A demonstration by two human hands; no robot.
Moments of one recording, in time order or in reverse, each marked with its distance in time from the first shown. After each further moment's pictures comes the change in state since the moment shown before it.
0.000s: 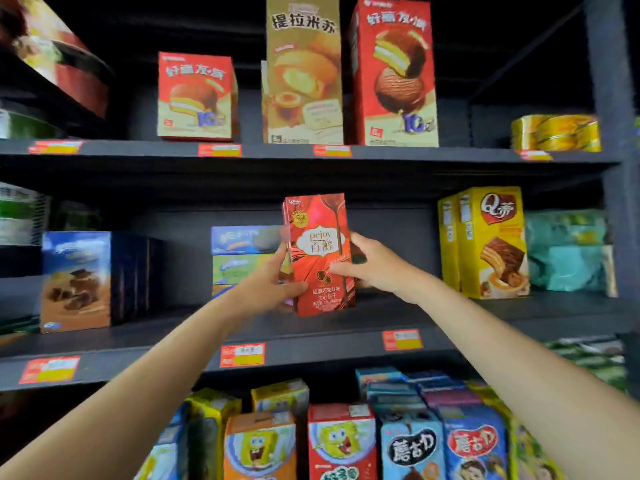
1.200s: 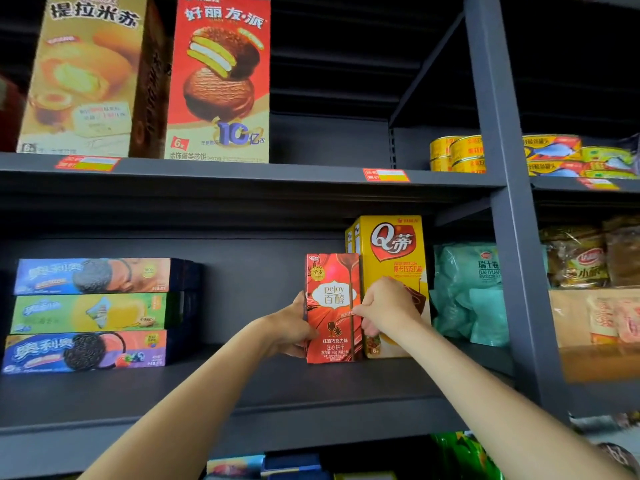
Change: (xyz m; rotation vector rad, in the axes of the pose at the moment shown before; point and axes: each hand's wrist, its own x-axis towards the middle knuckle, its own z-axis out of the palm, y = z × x) left_hand 0.181 0.049 0.240 -0.037 -0.198 -0.293; right_hand 0.011 0.198 -0.181 -0.373 0.311 0.239
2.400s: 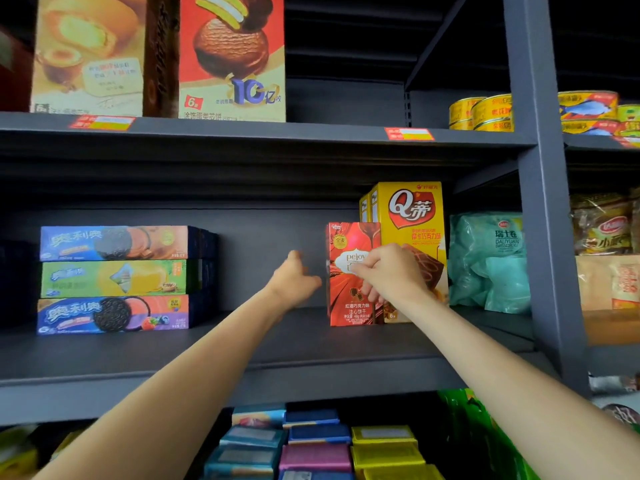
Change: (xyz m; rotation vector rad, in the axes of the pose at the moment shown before) left_hand -0.002 -0.011 -0.013 0.099 0.402 0.111; right_hand -0.018 -0.015 0.007 0.128 0.075 -0.101
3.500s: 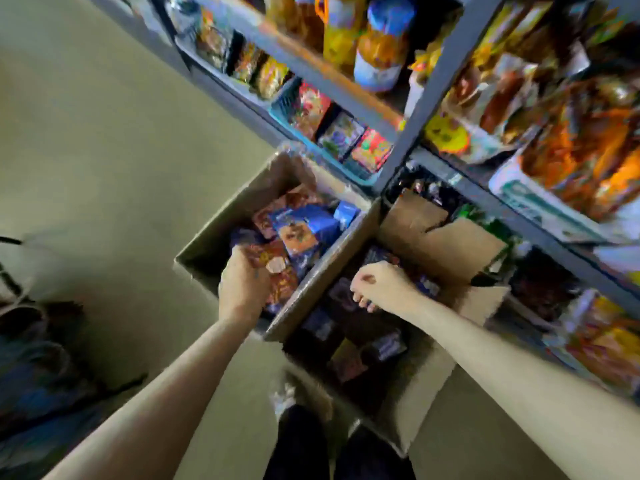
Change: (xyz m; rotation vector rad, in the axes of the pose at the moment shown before) left_hand -0.853 -0.668 -0.223 0.336 0.382 -1.448; right_hand -0.894 -0.165 0.571 0.106 -1.790 0.377
